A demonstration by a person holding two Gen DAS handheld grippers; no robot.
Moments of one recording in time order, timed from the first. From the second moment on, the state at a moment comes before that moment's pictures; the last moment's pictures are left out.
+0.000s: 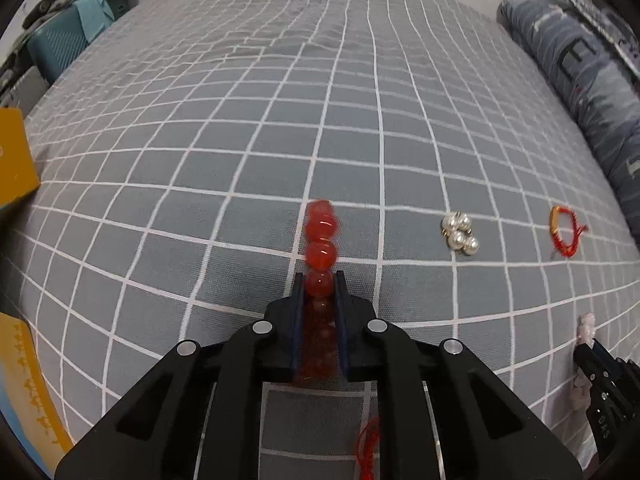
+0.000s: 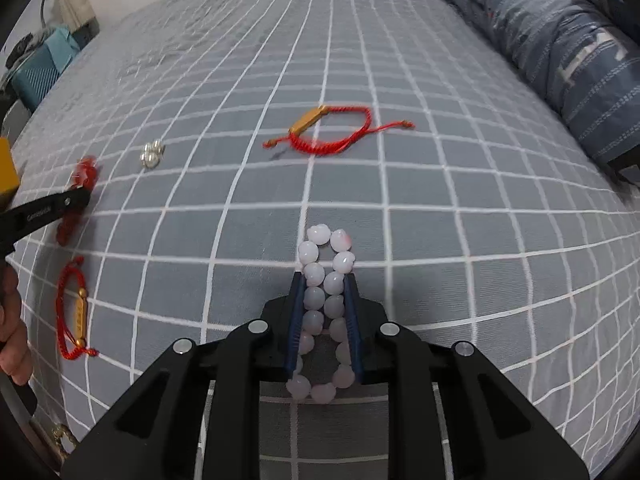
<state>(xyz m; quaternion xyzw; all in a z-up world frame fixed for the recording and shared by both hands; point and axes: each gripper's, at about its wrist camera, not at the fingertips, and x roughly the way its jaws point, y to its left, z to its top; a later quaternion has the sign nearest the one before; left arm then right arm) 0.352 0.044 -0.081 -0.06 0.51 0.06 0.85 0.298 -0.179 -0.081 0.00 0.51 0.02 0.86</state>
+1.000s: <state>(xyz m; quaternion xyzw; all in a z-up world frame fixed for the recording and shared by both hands) 0.312 0.024 -0.031 -0.05 0.48 0.04 0.88 0.261 -0.185 -0.026 0.01 0.46 0.02 0.89</state>
